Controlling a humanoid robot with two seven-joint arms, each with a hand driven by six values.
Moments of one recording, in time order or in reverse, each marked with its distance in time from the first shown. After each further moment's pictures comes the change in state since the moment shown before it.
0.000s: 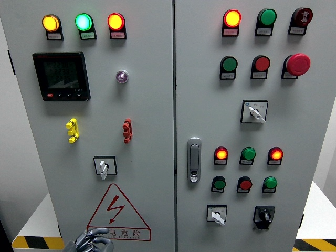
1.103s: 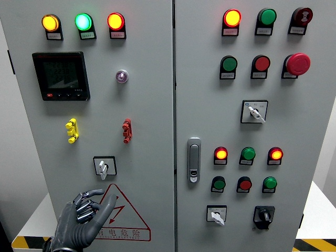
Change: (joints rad) left arm -0.253 -0.020 0.084 0.010 0.038 0.351 0.263; right arm 0.000 0.000 0.000 0.000 0.000 0.000 0.000
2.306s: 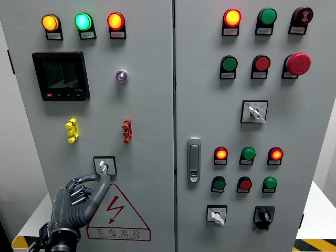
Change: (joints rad) left arm -0.124 -0.004 -0.013 0.043 0.033 0.121 0.110; right arm 0.000 0.000 0.000 0.000 0.000 0.000 0.001
